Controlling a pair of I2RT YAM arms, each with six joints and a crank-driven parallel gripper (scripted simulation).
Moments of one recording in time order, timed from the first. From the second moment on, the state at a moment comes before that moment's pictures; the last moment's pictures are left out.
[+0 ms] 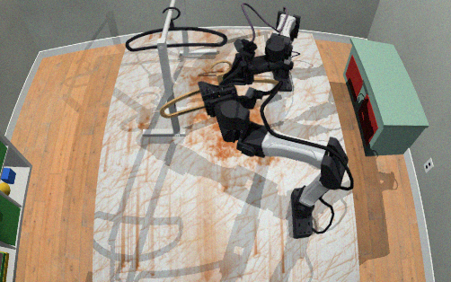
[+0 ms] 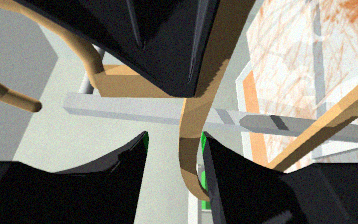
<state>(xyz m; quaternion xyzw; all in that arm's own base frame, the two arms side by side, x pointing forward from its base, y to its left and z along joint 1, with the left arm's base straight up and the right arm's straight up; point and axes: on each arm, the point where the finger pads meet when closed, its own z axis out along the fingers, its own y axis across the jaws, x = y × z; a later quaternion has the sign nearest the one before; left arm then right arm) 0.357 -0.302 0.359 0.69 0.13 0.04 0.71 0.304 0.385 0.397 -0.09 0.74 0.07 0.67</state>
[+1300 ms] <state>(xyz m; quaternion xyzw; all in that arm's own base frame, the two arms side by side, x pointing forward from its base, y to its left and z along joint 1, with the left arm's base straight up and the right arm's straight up) 0.358 -0.301 0.352 0.70 0.14 0.03 0.70 0.284 0.384 0.397 -0.10 0.73 0.07 0.67</state>
